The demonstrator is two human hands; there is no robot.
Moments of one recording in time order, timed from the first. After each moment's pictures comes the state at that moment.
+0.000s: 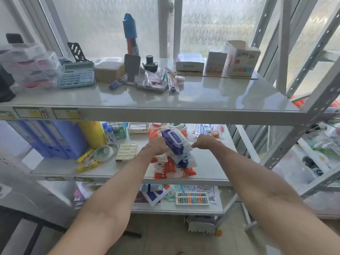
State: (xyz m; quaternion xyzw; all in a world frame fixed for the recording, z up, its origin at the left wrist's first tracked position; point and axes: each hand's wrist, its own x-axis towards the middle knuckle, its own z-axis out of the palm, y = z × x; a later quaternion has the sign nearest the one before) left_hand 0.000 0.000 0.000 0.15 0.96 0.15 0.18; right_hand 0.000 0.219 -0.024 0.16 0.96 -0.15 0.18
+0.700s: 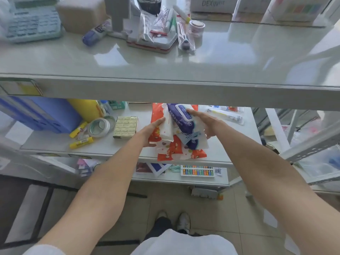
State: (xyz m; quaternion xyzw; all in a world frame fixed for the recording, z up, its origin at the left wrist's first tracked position) left_hand -0.083 -0.045 -0.143 -0.21 0.70 0.57 0.38; right_hand -0.069 0.217 -0.110 0.31 0.67 -0.58 0.34
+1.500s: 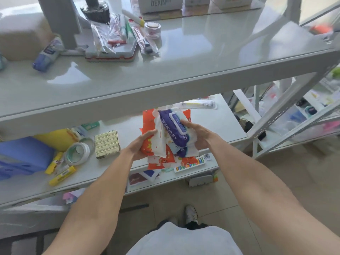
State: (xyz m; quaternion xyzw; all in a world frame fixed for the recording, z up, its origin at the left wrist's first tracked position) left_hand -0.079 -0.037 -0.156 -0.05 0.57 0.62 0.53; right_hand 0.030 0.206 -0.107 0.29 0.49 -0.79 0.24
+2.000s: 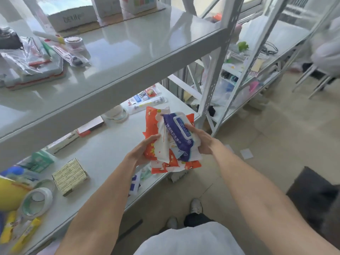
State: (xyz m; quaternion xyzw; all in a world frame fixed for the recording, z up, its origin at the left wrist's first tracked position) left_hand -0.005 0.058 -0.139 0.10 0.57 0.51 0.64; right_hand 0.198 0.223 -0.107 0.32 0.44 -0.84 0.01
